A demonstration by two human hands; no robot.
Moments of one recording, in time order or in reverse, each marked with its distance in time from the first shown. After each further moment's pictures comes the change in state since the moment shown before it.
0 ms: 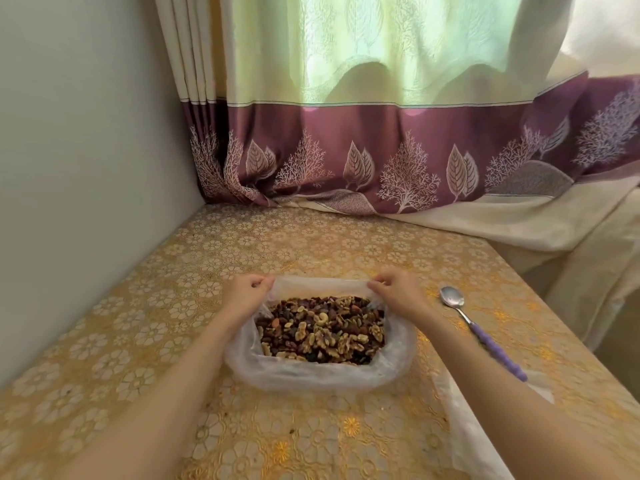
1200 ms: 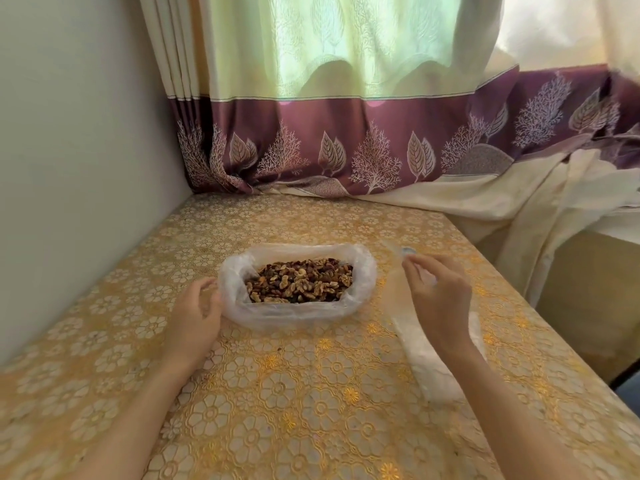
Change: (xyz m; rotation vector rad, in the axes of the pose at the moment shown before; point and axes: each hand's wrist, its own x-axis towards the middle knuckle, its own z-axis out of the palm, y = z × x) left_hand -0.130 -0.040 -0.033 0.122 0.272 0.201; right_hand -0.172 -0.005 -0.049 0.113 0.754 -0.199
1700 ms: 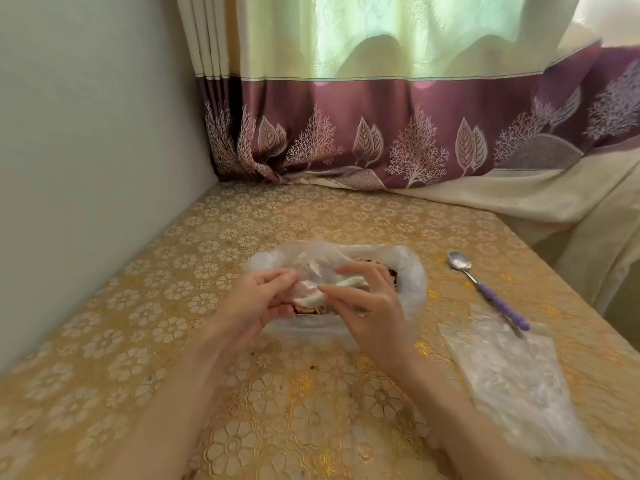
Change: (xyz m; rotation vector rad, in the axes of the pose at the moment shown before) left_hand 0.031 0.045 0.010 -0.864 -0.473 -0.342; right_hand -0.031 -0.032 0.106 0.282 -0.398 -0.383
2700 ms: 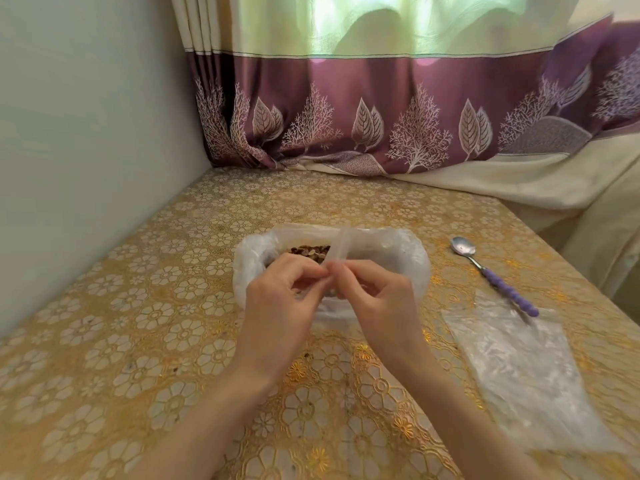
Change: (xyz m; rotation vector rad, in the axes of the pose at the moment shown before) left_hand -0.039 -0.016 0.053 0.657 0.255 0.719; right_hand -0.004 -0.033 -0.011 0.458 0.023 0.459
